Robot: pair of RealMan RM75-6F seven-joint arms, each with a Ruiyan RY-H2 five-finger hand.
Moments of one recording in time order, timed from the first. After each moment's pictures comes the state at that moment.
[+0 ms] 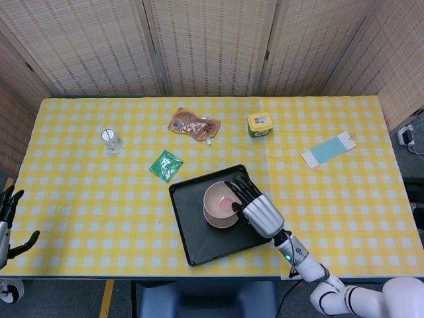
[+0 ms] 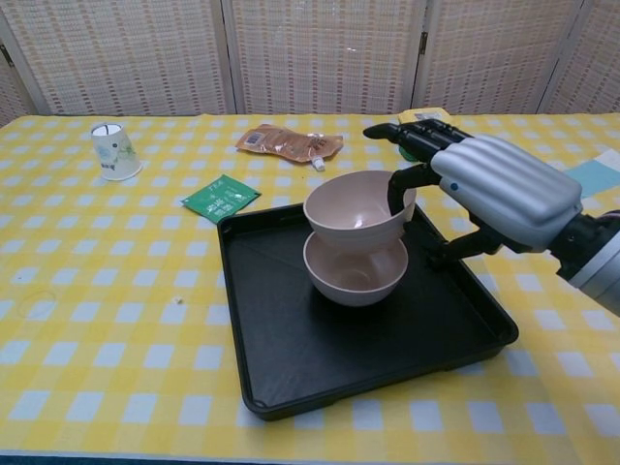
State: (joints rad) left arm -0.07 -1.08 -0.09 -1.63 1.46 1.54 -0.01; right arm 0.57 -1.73 0.03 -1.16 -1.73 1.36 -0.10
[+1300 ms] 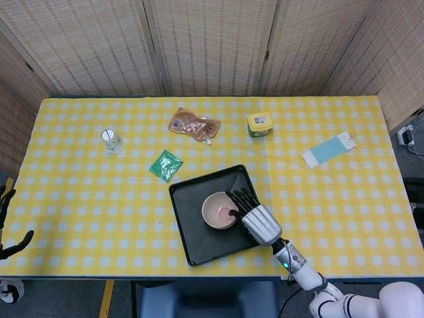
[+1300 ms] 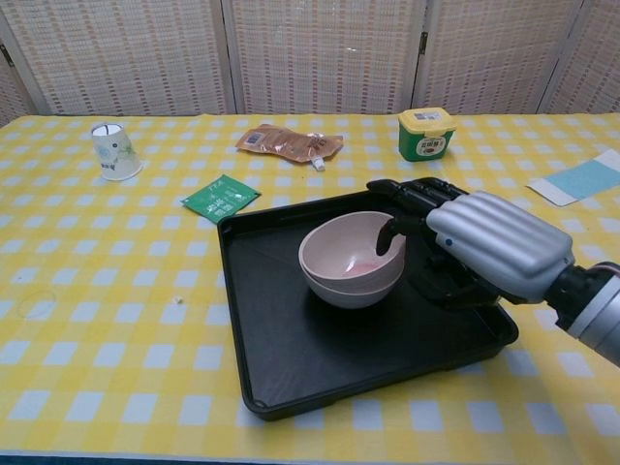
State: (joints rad) left arm -0.06 -1.06 -0.09 -1.62 1.46 1.54 -0.06; right arm 0.52 -1.75 -0.02 -1.18 -1.67 1.28 -0.15
